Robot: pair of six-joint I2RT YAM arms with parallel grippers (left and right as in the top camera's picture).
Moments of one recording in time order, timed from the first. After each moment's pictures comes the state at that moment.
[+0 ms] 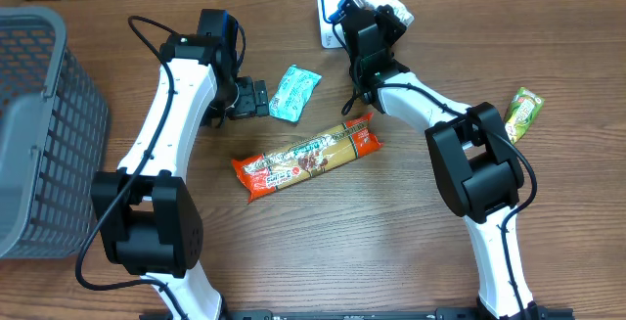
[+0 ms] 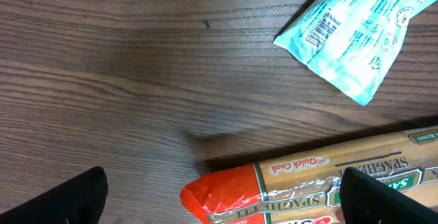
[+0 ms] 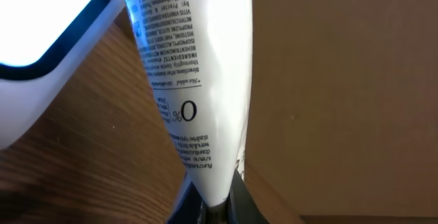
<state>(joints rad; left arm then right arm) -0.10 1.91 1.64 -1.17 -0.03 -0.28 0.45 2.35 1.70 0.21 0.75 -0.79</state>
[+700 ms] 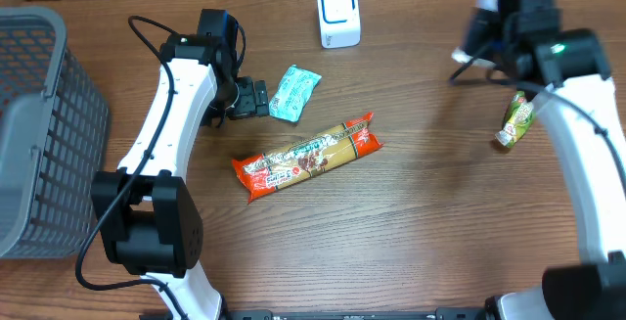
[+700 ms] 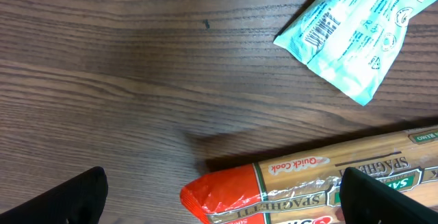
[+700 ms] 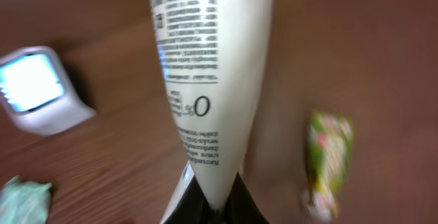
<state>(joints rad) -0.10 1.91 1.64 -1.17 -0.03 -0.28 0.11 1.68 1.72 -0.99 0.21 0.49</state>
